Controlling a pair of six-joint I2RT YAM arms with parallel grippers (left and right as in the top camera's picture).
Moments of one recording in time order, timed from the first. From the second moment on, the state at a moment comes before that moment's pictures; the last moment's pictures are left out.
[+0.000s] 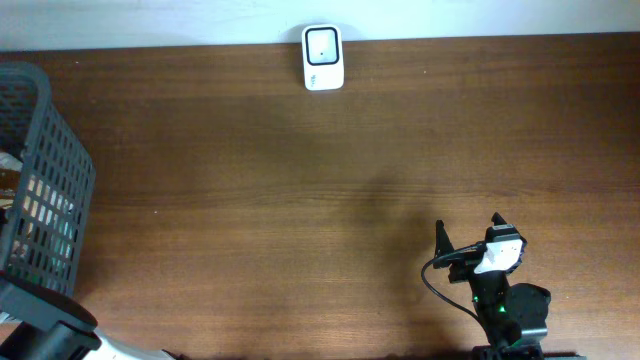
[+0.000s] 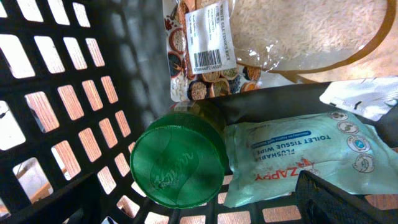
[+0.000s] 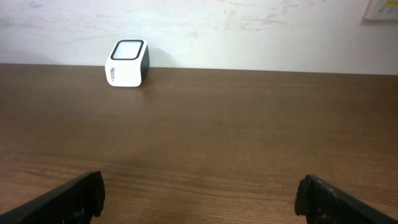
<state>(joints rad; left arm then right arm) 0.89 1.87 1.72 -1.29 -0.19 -0.36 0.03 0.09 0.01 -0.08 -0.08 0.02</state>
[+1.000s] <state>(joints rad) 0.90 1.90 1.41 -1.04 -0.26 -0.36 0.03 0.09 0.01 -0.08 -0.08 0.02</state>
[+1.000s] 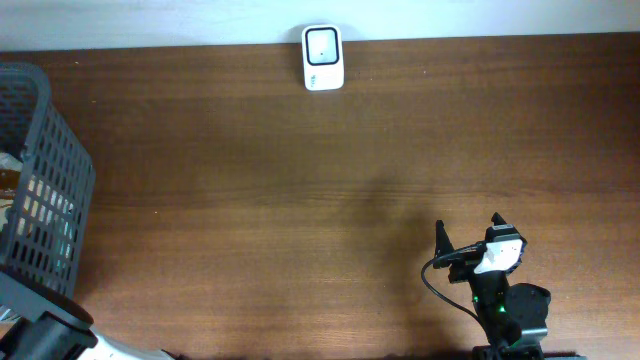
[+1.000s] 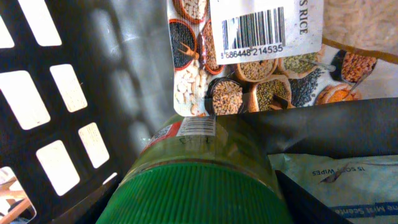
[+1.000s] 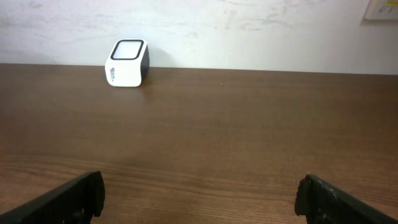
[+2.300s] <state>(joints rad) -0.81 2.52 2.51 -1.41 0.05 -0.36 0.03 0.09 0.01 -0.08 -0.08 0.02</state>
